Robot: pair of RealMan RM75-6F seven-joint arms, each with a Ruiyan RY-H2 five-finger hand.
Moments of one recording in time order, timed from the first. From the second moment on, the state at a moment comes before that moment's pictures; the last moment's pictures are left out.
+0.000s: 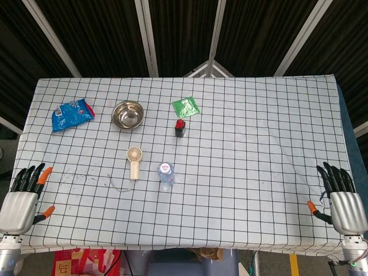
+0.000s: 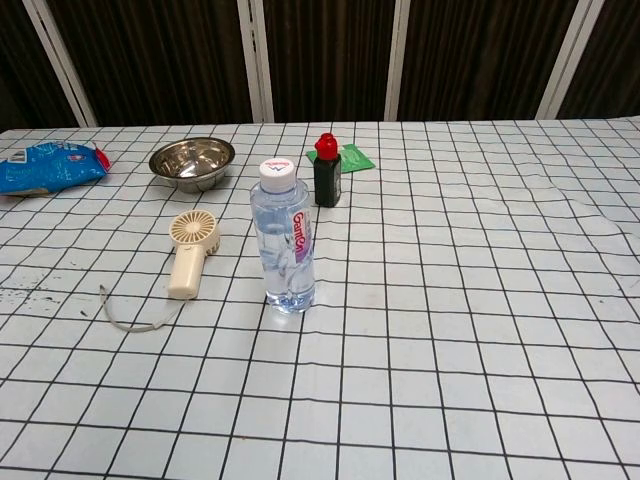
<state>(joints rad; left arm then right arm) -0.06 -1.20 0.00 -1.68 1.58 1.53 0.30 0.06 -1.15 0.06 -1.58 -1.53 1.52 0.02</state>
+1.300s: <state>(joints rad) -0.22 -1.30 -0.08 -1.81 1.41 1.28 0.56 0.07 -1.14 0.06 -1.57 -1.54 1.51 0.04</state>
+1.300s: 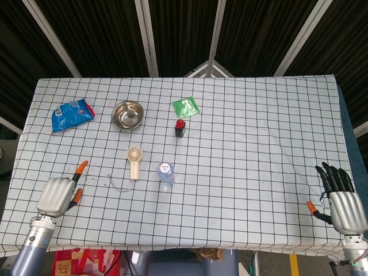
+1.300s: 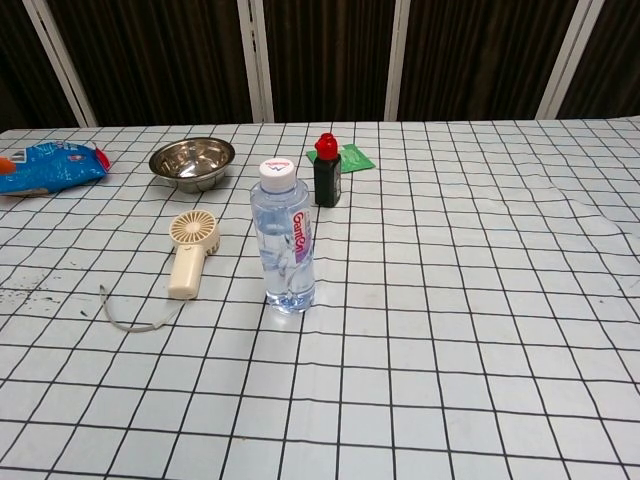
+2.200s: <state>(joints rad) -0.45 -1.67 -0.17 -1.66 1.06 1.17 0.92 0.08 -1.12 0.06 -1.57 -1.53 1.48 0.06</state>
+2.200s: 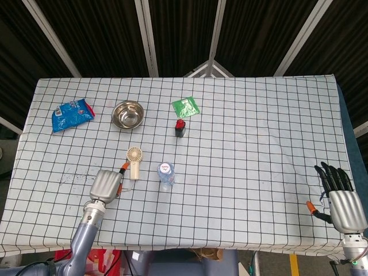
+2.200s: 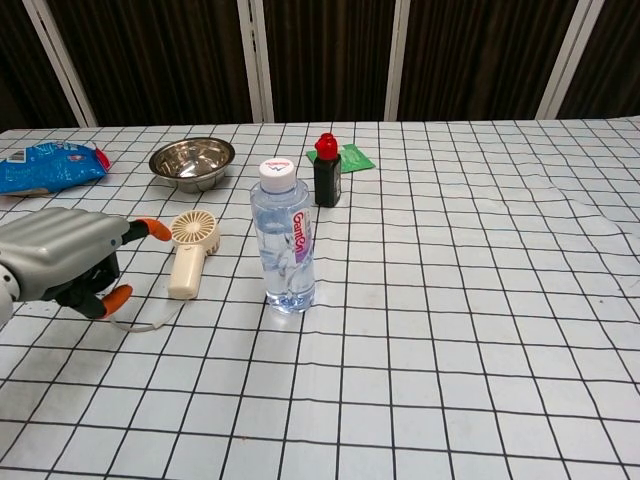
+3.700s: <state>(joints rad) -0.54 -1.75 -0.11 -1.55 0.98 1.20 0.92 0.08 -1.12 0.05 -1.58 -1.53 1.48 0.06</state>
